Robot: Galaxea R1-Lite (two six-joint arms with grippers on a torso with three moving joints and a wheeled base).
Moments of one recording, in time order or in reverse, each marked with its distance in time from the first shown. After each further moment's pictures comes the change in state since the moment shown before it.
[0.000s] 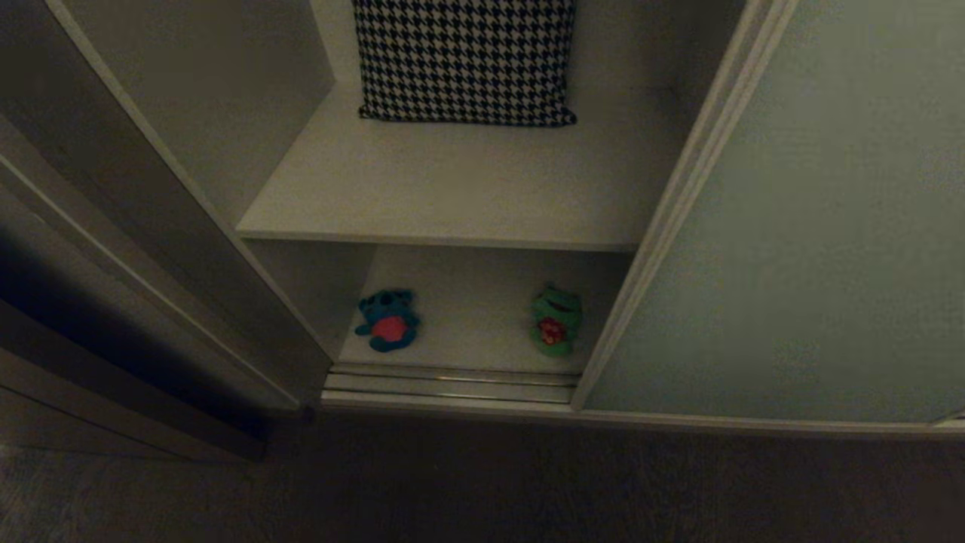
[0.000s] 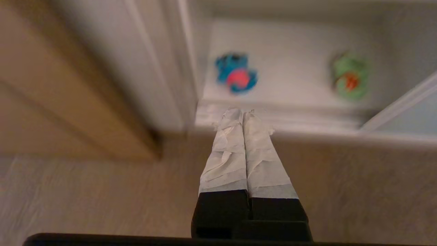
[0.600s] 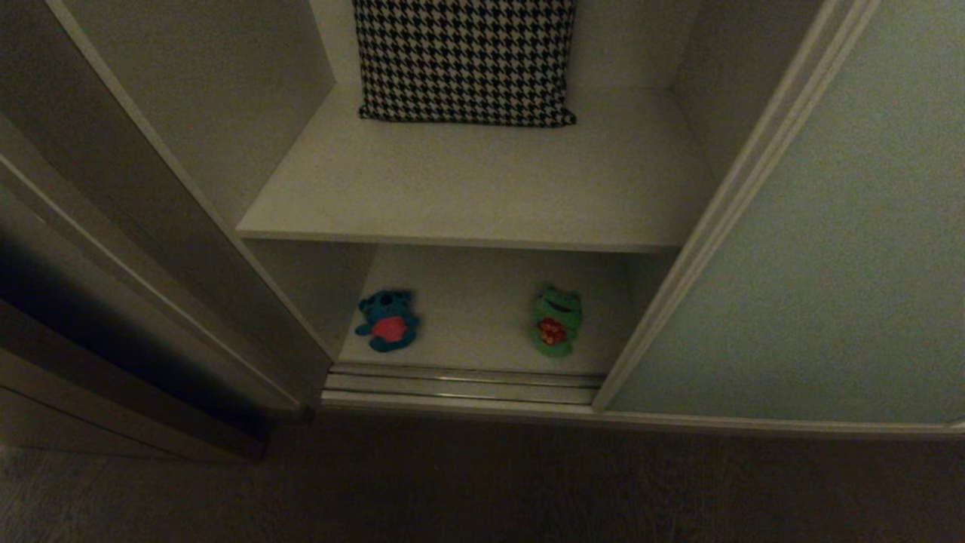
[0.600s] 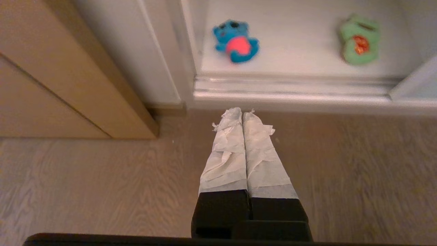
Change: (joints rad) left arm 0.026 -0.304 0.313 -0.004 -0.043 0.029; right arm 0.000 0.000 0.000 0.001 0.000 0.000
